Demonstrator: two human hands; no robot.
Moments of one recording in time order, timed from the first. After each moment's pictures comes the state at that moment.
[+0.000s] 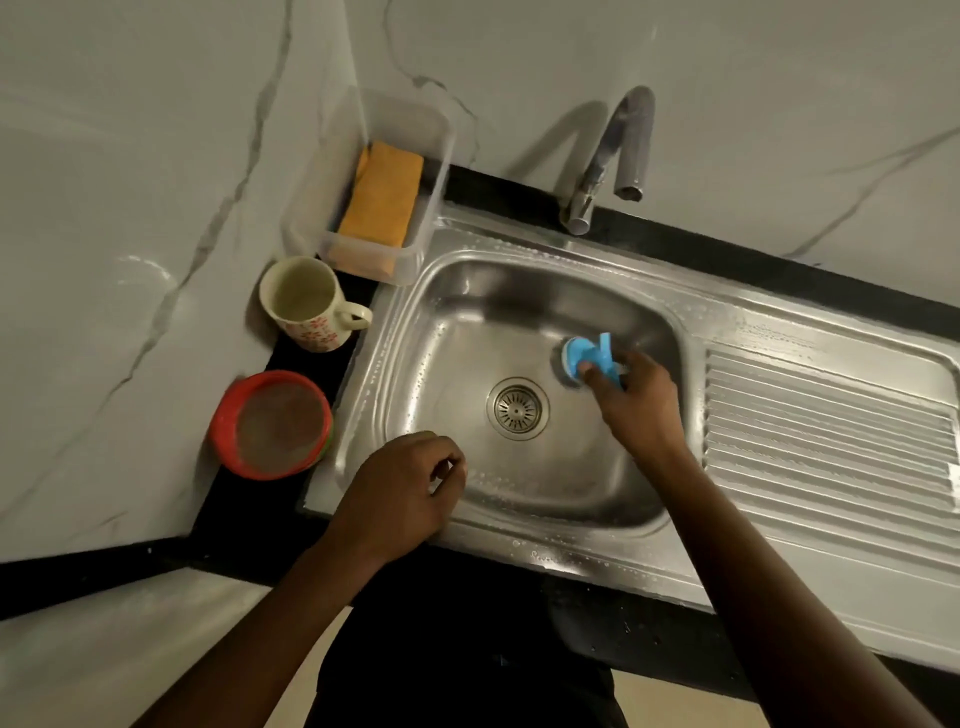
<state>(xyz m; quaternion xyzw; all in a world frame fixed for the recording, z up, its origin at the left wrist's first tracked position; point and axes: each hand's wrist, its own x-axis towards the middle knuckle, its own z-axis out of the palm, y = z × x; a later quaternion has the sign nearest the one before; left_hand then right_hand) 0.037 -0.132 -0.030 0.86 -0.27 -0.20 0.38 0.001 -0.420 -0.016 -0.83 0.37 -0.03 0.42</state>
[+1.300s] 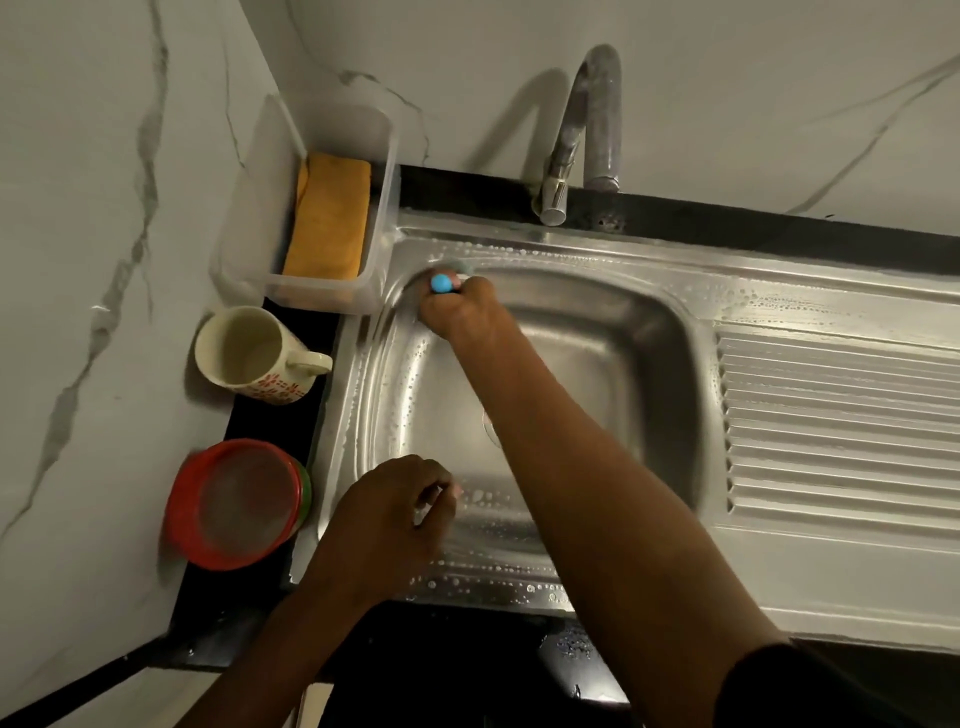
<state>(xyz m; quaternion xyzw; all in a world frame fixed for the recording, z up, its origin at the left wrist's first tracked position) 0.069 -0.141 -0.042 0.86 -0.28 -0.24 0.36 0.172 -0.361 -0.034 -0.14 0.54 -0.08 0.82</state>
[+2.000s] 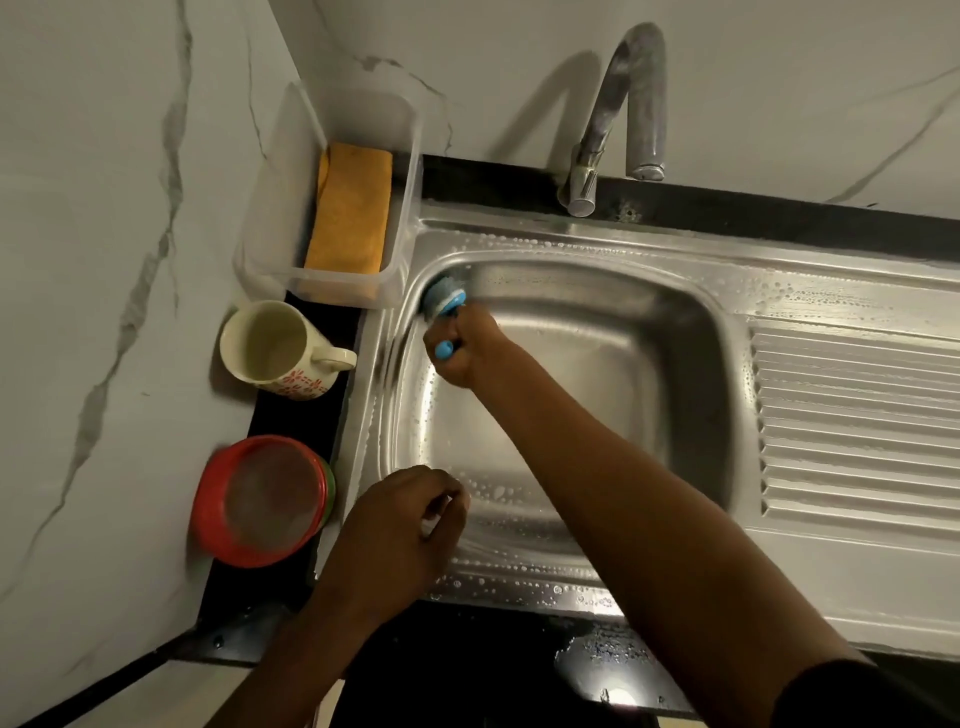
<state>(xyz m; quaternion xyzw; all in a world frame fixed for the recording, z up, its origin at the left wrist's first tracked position) 0.067 -0.123 -0.043 0.85 -0.26 -0.25 0.38 0.202 -0.323 -0.093 -0.17 0.51 0.11 0.84</state>
